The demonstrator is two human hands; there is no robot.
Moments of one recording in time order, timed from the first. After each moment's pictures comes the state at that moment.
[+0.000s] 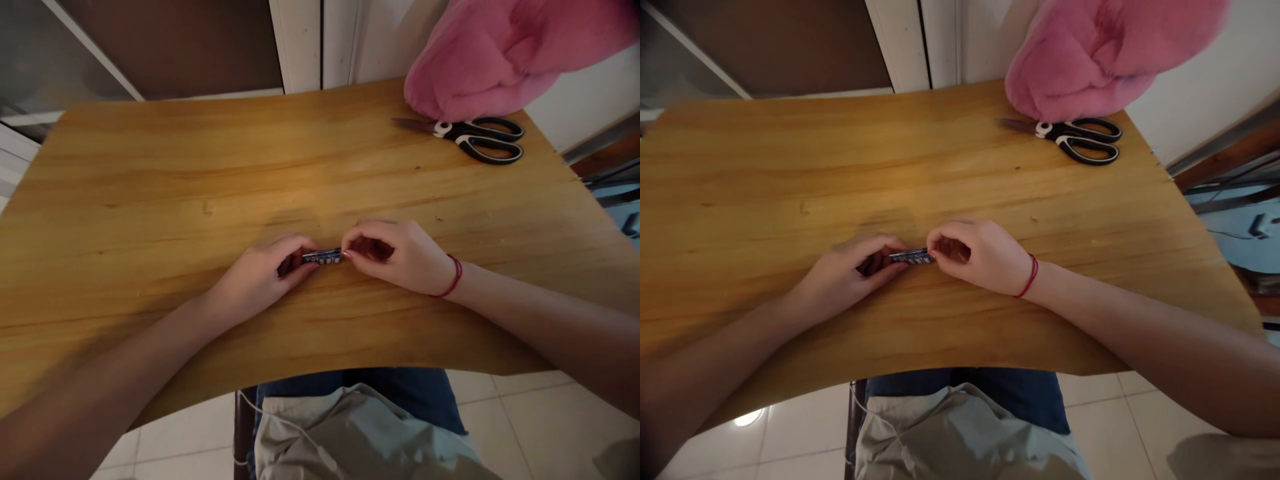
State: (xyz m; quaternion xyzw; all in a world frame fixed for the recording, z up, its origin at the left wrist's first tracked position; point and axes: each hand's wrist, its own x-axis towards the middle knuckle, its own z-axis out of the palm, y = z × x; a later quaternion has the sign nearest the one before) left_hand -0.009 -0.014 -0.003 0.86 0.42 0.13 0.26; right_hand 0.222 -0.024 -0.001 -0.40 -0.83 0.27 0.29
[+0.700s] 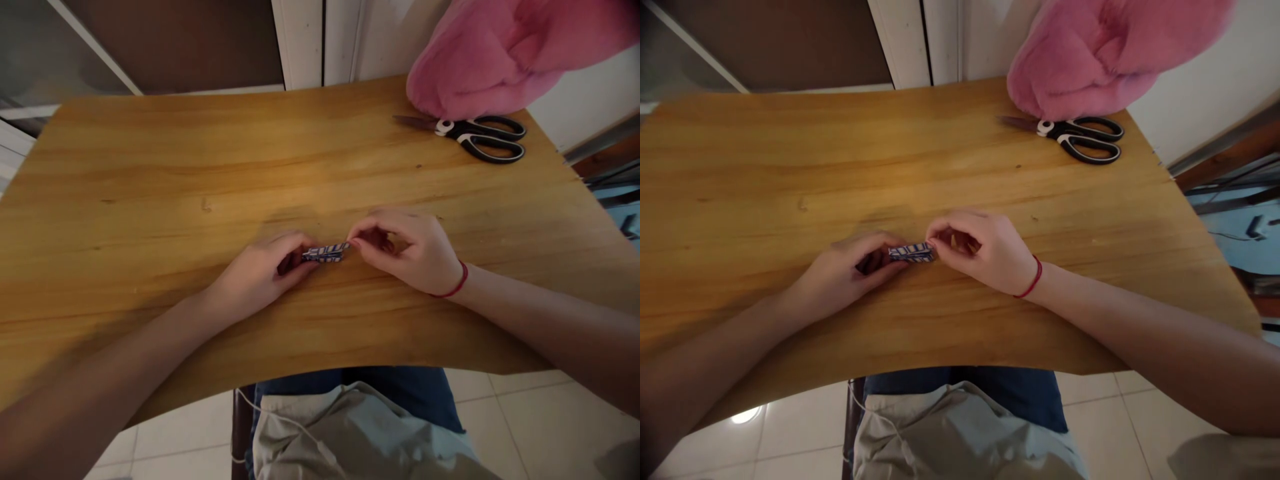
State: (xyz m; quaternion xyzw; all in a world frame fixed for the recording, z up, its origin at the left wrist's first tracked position) left_hand -0.008 -0.015 -0.001 0.86 0.42 0.13 0.27; right_hand 0.222 -0.028 0.005 -0.42 -0.81 0.22 0.35
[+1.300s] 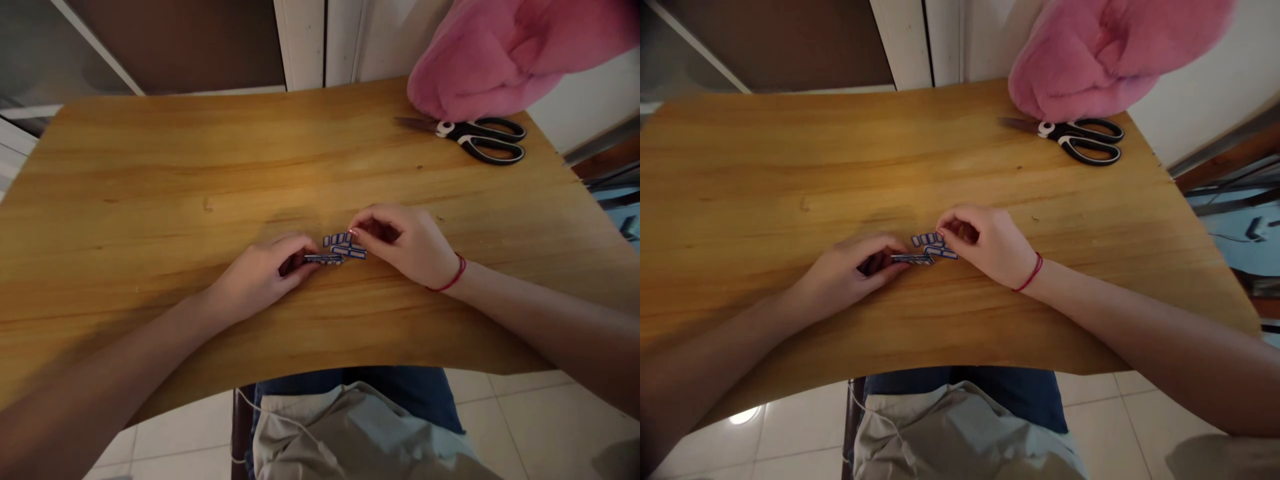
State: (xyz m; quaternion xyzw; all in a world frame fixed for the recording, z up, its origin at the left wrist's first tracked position) left_hand -0.008 -0.015 -0.002 0.87 0.40 0.13 0.26; right_hand 0.224 -0.020 -0.001 -0.49 -0.77 0.26 0.31
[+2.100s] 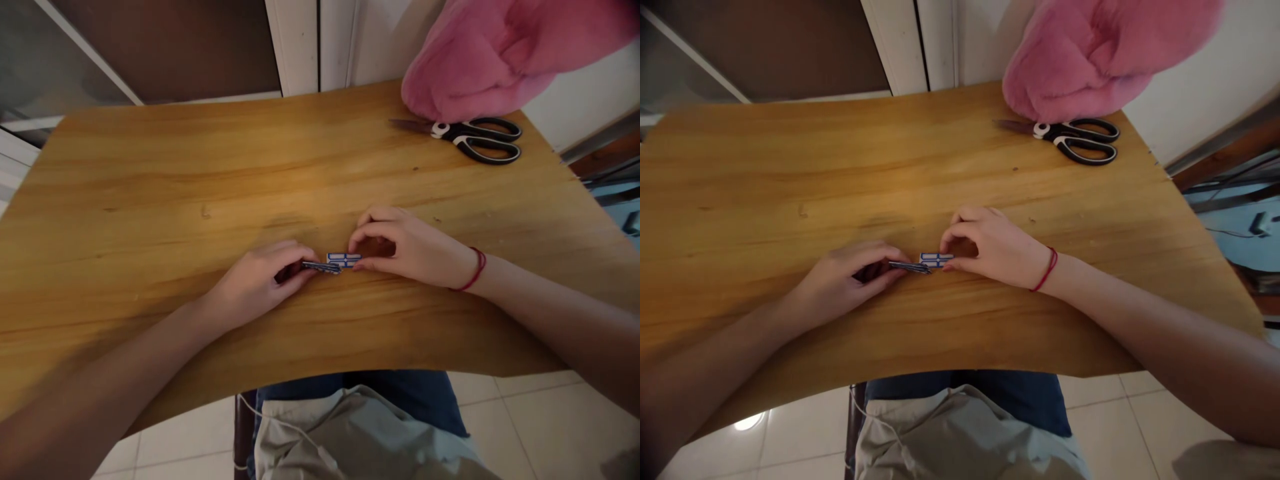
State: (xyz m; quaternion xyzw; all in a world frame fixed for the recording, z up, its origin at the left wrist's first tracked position) left_hand -0.010 -0.015 -0.002 0.88 0.37 0.13 0.26; right_hand 0.242 -0.011 0.005 -0.43 -0.86 0.25 0.15
